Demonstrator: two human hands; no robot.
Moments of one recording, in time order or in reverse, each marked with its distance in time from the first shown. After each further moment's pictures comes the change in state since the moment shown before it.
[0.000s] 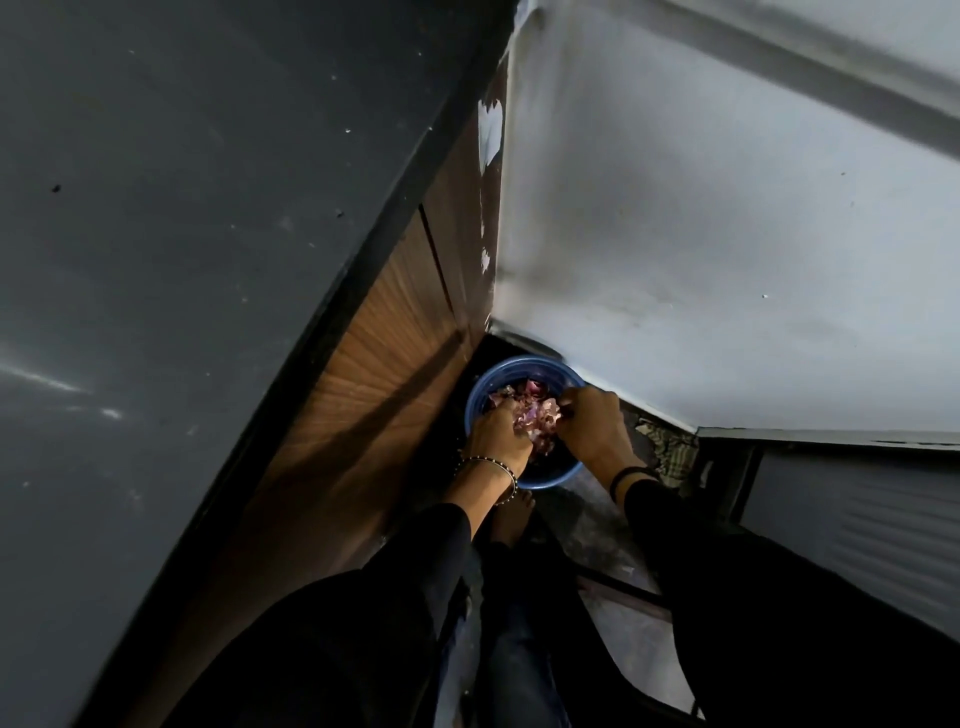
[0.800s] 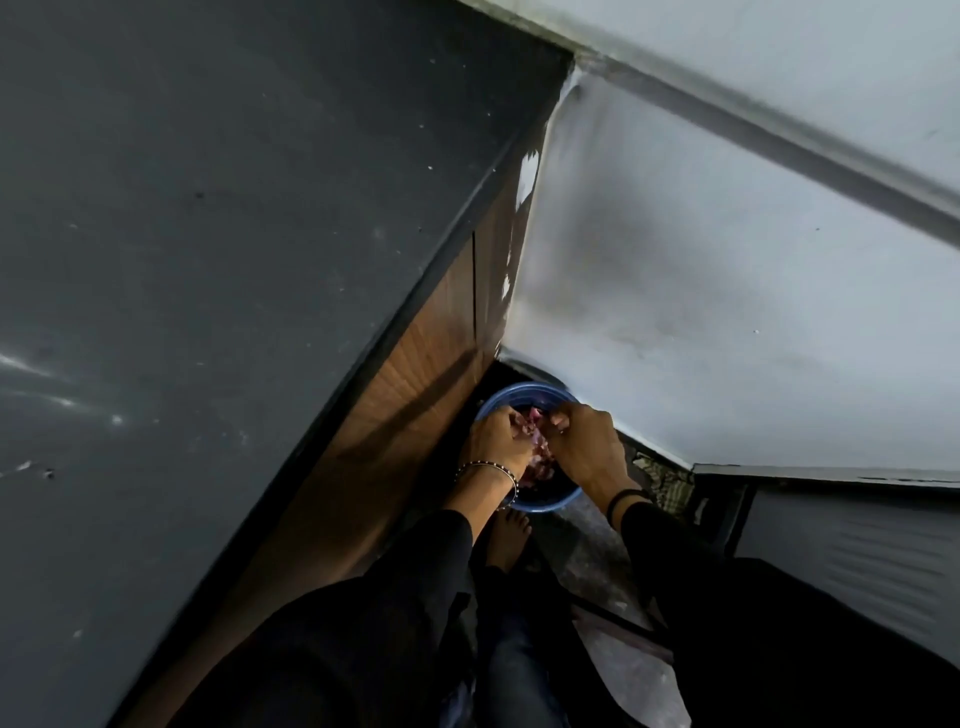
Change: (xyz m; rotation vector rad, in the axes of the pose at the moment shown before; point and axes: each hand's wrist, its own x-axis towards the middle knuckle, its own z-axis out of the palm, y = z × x) left_hand -0.010 -0.001 -0.015 -0.180 0.123 -0.045; right_hand -0.031 -0.027 -0.011 0.059 0.061 -0.065
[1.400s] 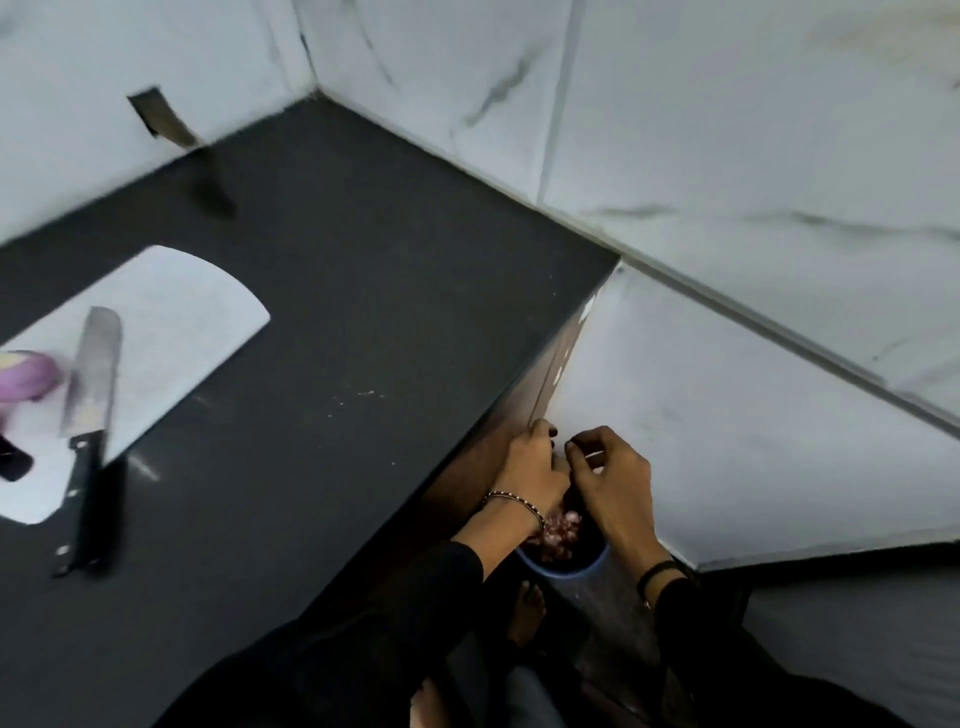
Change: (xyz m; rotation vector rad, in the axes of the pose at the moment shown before) left_hand -0.185 0.043 -0.126 0.010 0.138 0.351; right_hand -0.165 -0.094 -0.071 0.331 0.344 -0.334
